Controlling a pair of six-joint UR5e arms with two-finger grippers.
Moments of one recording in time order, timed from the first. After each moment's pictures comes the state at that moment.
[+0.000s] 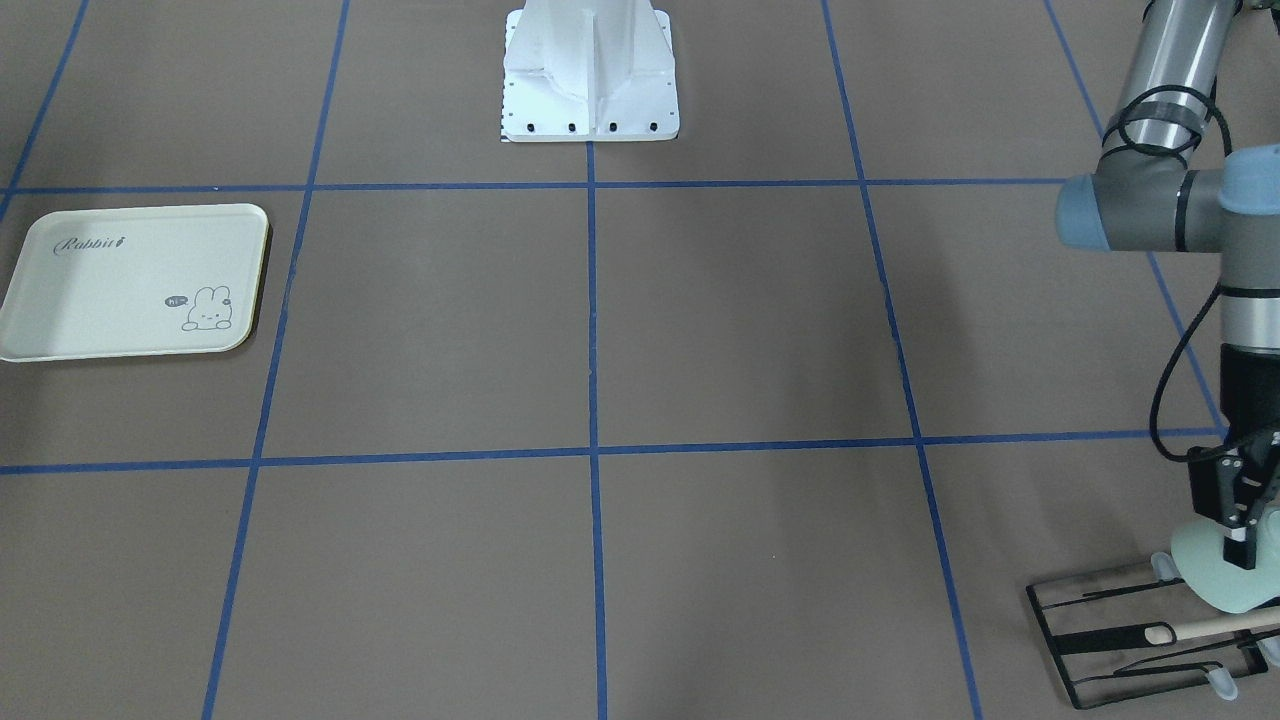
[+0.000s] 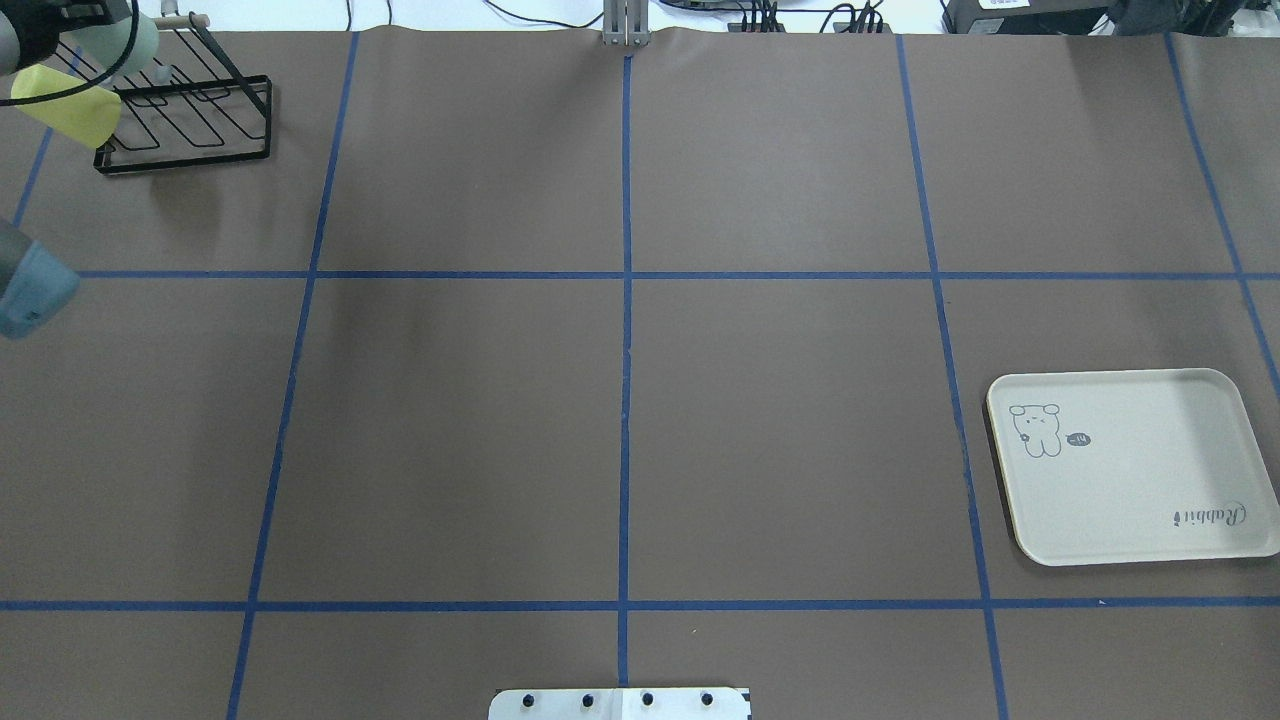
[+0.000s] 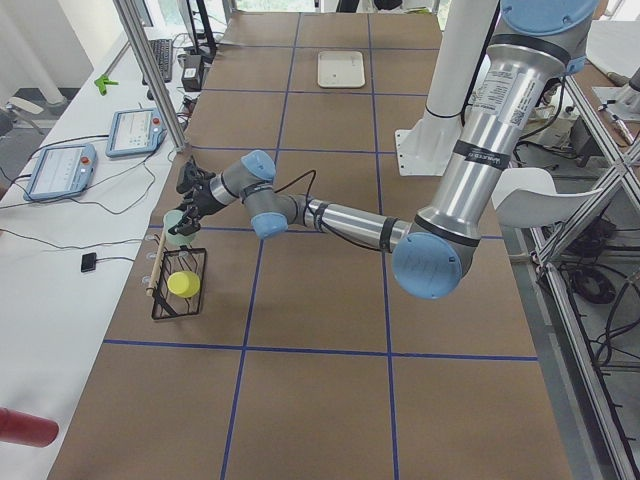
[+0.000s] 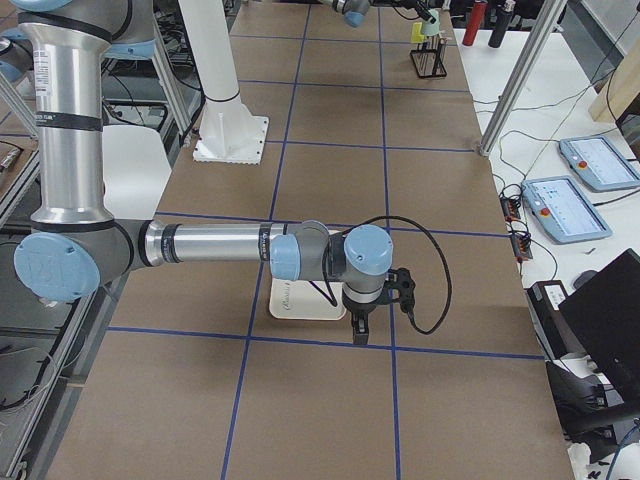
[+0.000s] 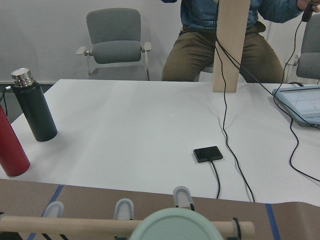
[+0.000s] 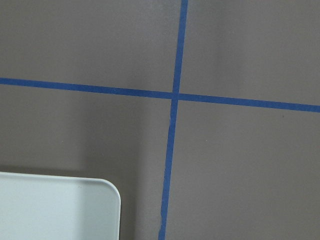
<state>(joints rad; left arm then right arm) -1.13 -1.89 -1.45 -2.46 -1.51 -0.94 1.58 -1.61 1.67 -1.61 2.37 -0.07</state>
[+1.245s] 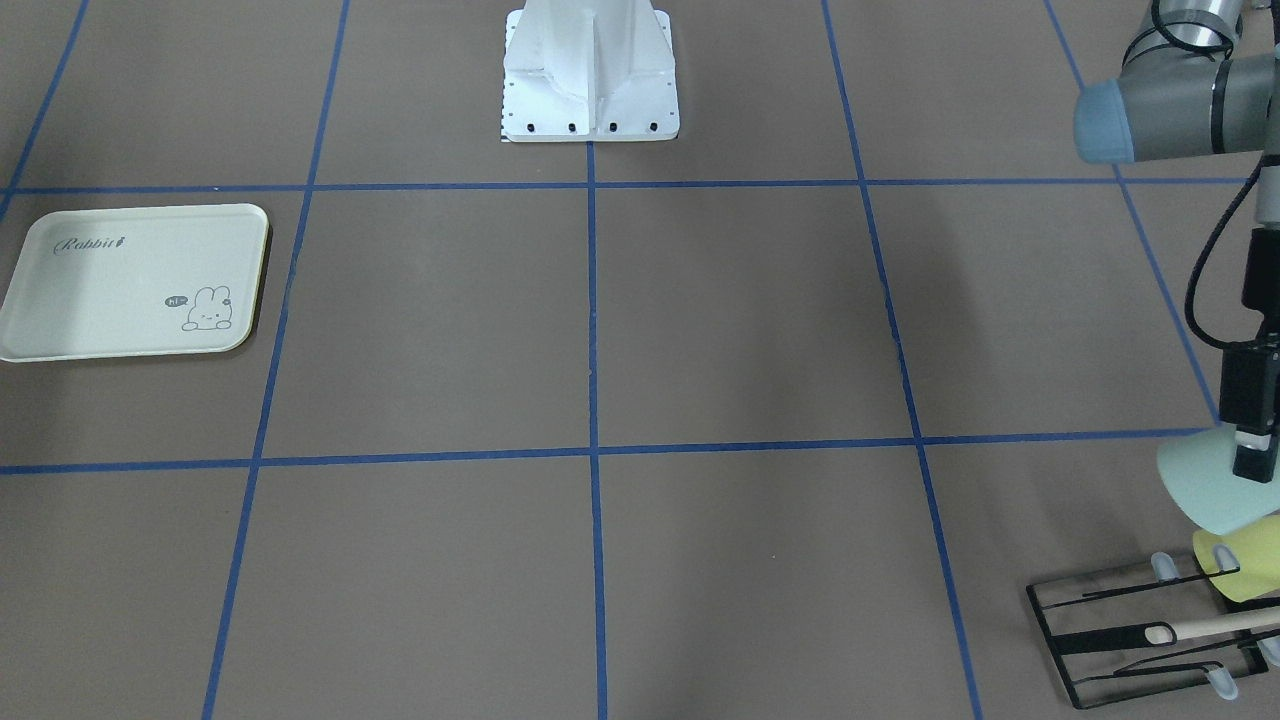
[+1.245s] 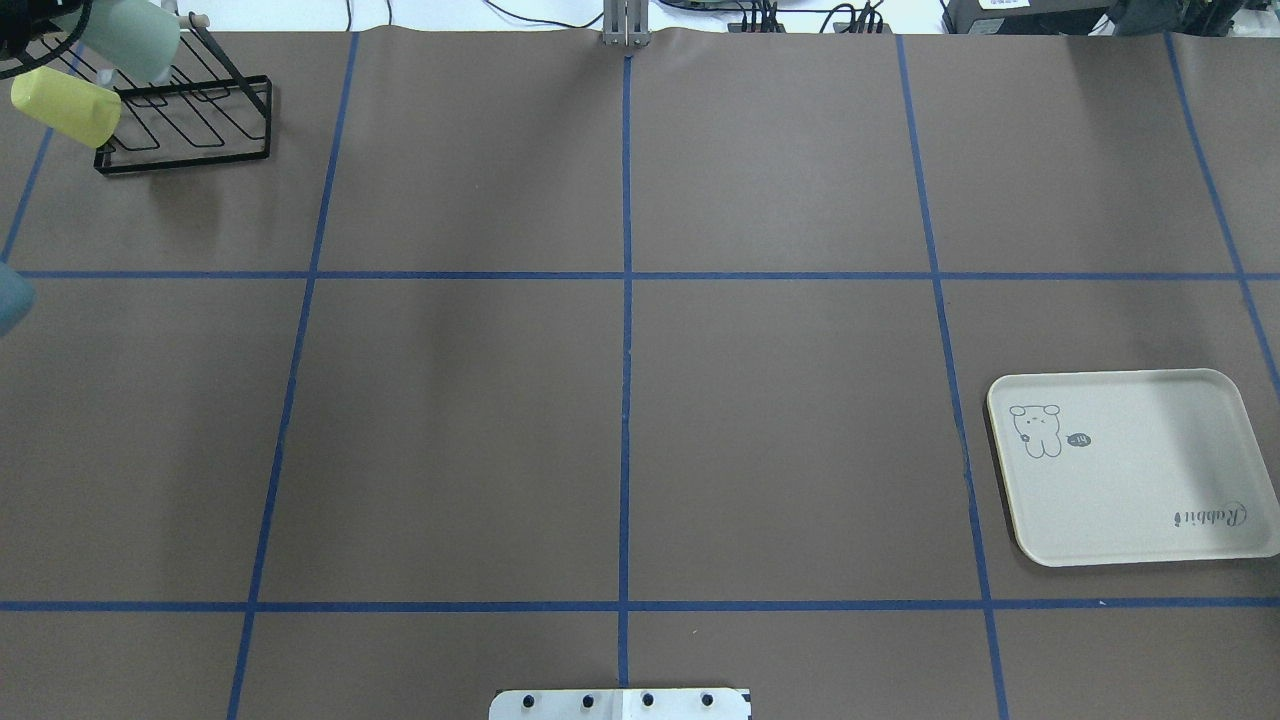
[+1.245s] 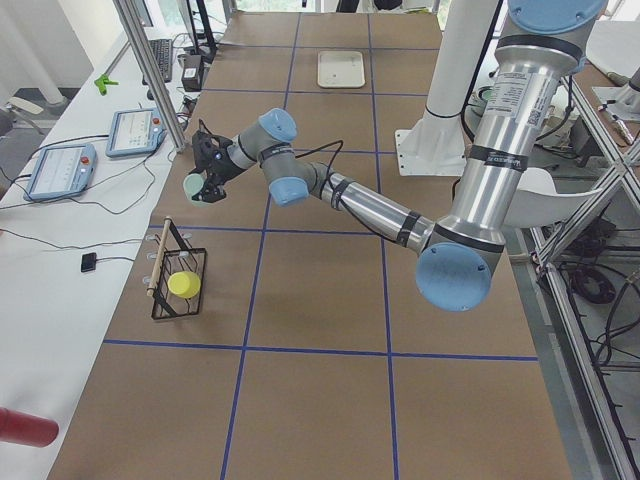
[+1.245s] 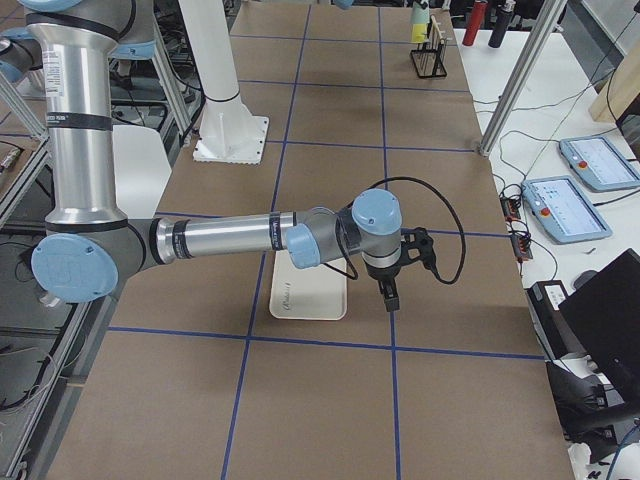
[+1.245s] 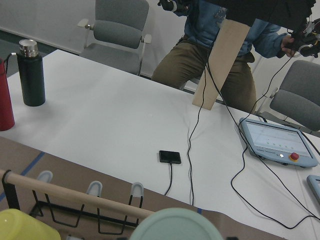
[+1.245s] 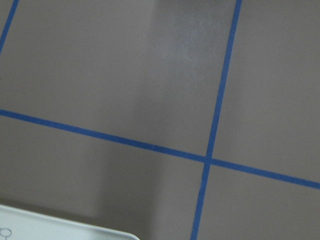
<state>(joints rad) -1.11 -1.83 -1.73 -2.28 -1.64 -1.37 1.49 -1.57 1.70 -1.26 2.34 0.17</state>
